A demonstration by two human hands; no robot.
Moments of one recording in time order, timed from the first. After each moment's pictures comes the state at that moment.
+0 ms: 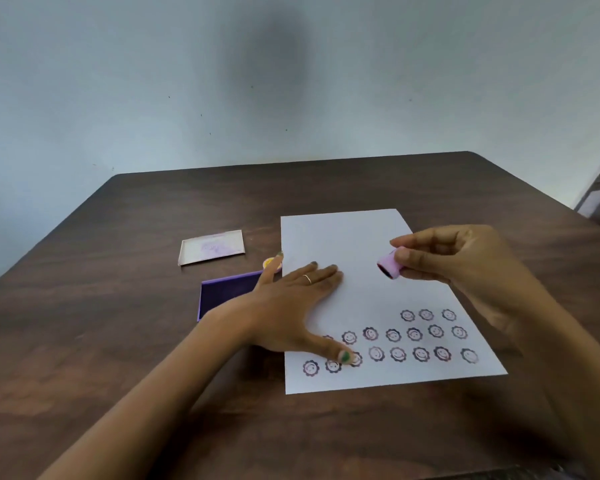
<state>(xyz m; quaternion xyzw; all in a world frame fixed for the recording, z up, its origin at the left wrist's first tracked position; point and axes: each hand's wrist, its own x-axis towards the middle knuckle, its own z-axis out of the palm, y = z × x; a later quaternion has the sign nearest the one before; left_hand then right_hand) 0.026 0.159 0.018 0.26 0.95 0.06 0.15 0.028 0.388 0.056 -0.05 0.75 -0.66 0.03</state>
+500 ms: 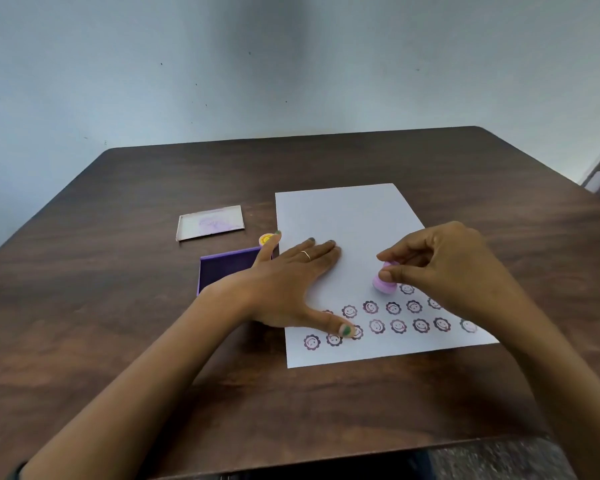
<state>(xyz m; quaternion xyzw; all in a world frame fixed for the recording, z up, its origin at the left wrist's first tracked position) 0.028 0.158 0.016 0.25 0.95 0.06 0.16 0.044 0.366 0.044 -0.09 0.93 -0.36 -0.03</state>
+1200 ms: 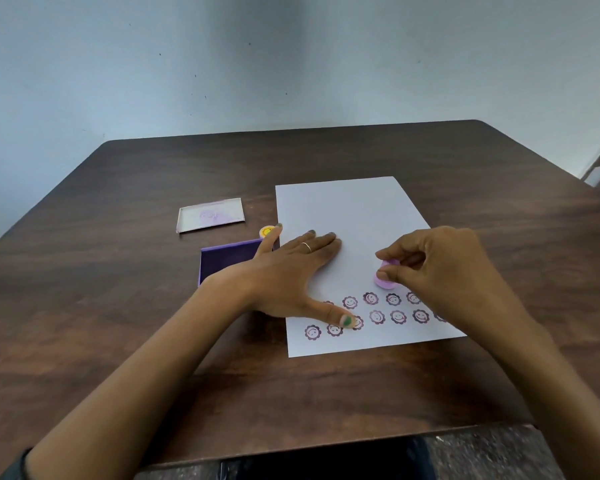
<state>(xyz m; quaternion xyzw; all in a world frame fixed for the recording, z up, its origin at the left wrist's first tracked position) 0.027 0.158 0.016 0.25 0.95 0.07 0.16 0.054 0.358 0.038 -0.12 0.94 -0.31 -0.08</state>
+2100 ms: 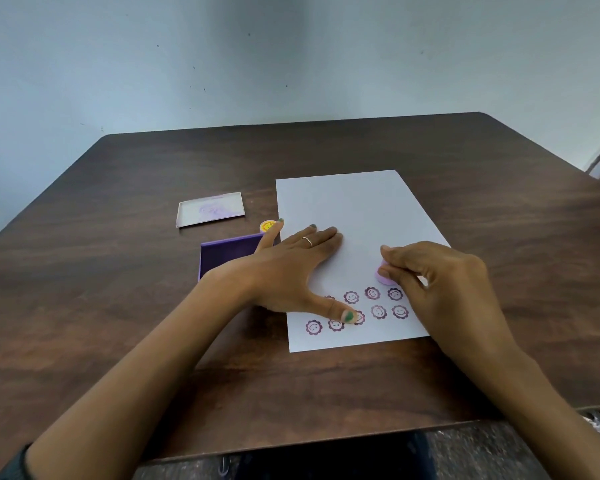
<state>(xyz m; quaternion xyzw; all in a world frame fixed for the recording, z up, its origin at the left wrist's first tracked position) 0.025 0.158 0.015 0.25 0.95 0.07 0.17 0.069 0.357 0.006 -0.16 0.92 -0.30 -0.20</state>
